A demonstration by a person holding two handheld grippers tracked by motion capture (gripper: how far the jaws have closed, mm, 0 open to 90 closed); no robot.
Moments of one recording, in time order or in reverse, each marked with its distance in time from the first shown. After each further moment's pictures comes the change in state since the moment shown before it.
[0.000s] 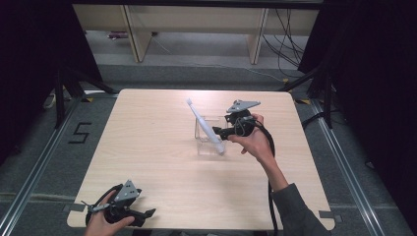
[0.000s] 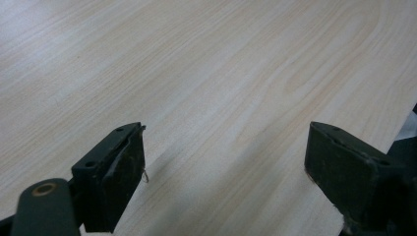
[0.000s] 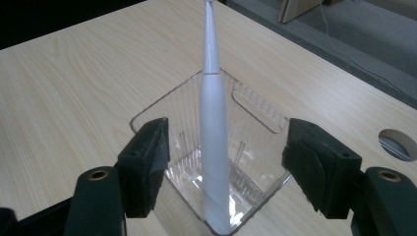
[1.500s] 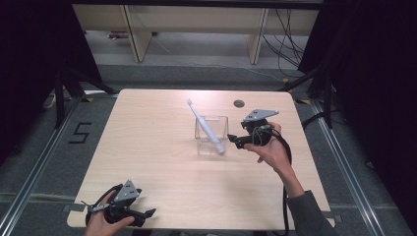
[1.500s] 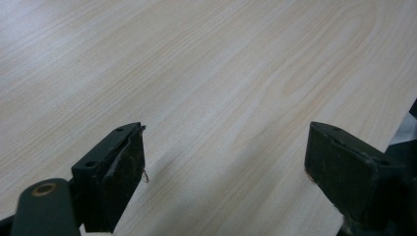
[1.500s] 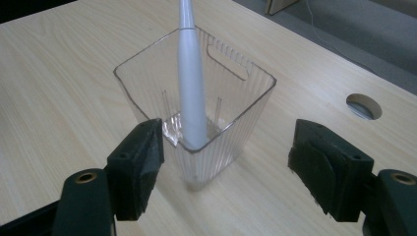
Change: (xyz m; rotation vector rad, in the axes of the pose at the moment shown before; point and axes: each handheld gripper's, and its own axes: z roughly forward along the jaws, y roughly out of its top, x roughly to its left) left arm -0.001 0.001 -0.001 -0.008 -0.001 -0.004; right arm -0.012 -0.034 -0.034 0.027 -0.030 0.010
